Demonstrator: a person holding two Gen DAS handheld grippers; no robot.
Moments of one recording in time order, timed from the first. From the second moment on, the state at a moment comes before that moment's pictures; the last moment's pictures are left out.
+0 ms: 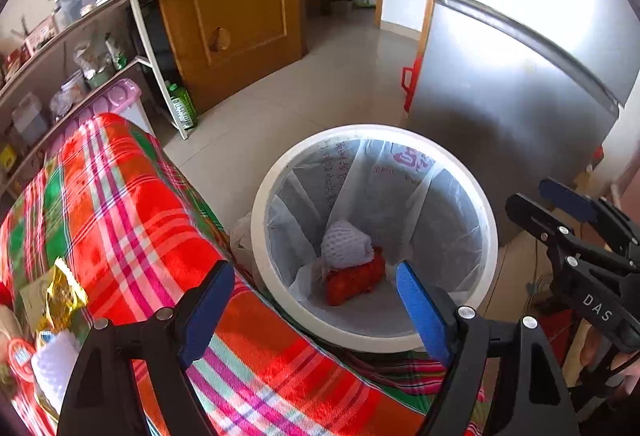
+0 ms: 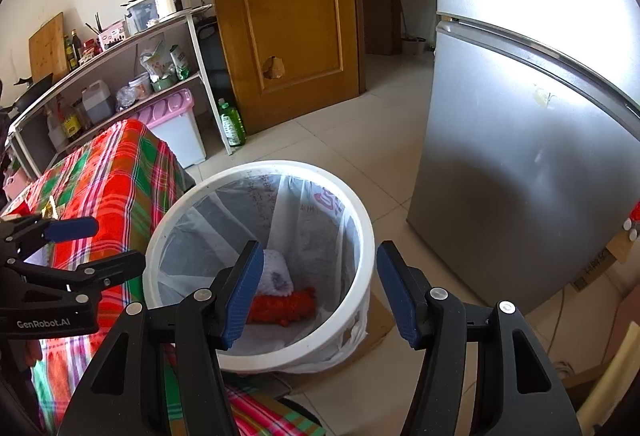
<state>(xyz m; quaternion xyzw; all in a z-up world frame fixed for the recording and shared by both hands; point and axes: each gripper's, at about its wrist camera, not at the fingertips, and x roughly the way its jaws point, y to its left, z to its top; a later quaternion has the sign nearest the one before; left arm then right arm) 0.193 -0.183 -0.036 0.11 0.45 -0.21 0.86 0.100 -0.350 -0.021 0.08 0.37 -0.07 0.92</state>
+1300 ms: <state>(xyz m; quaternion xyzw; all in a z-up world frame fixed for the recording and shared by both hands) 0.114 0.118 -0.005 -0.08 0.37 0.00 0.93 0.136 -0.112 -0.009 0.04 0.37 0.20 0.90</state>
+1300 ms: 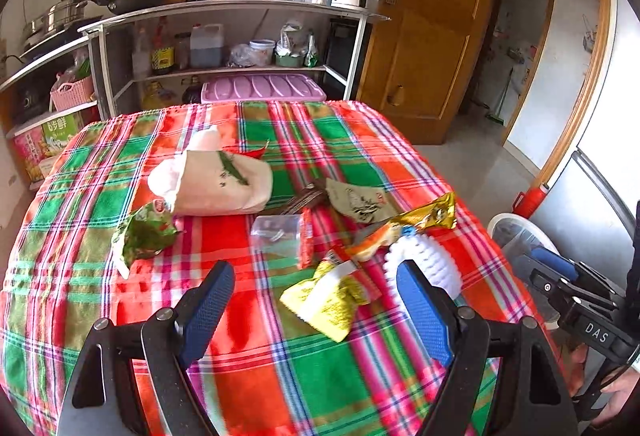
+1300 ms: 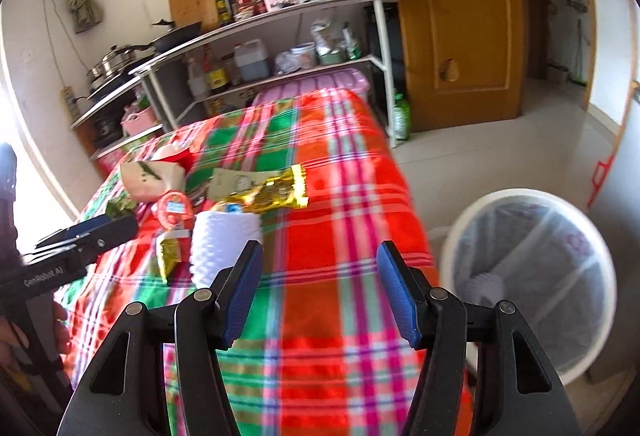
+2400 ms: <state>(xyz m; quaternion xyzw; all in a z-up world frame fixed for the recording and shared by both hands) 0.131 0.135 -0.040 -0.11 0.42 -0.04 0.90 0.163 -0.047 -0.044 0.06 0.44 0.31 0.84</state>
